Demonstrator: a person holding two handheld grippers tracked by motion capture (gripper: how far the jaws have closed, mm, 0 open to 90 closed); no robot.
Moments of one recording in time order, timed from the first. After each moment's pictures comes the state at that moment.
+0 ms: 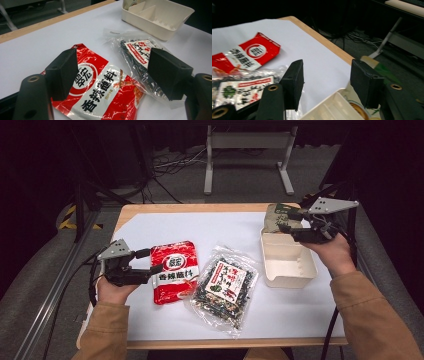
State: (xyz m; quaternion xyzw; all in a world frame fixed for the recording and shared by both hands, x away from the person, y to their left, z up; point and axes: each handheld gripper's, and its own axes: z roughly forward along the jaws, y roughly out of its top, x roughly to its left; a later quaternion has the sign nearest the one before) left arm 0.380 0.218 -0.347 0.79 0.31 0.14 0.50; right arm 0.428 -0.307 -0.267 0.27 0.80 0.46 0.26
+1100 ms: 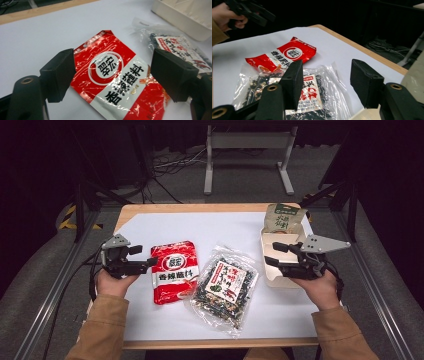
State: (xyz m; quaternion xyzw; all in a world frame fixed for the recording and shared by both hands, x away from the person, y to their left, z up) left arm 0.413 0.229 -0.366 0.78 0.41 0.13 0.46; right arm 0.367 -0.279 -0.317 0.24 0.79 0.53 0.21
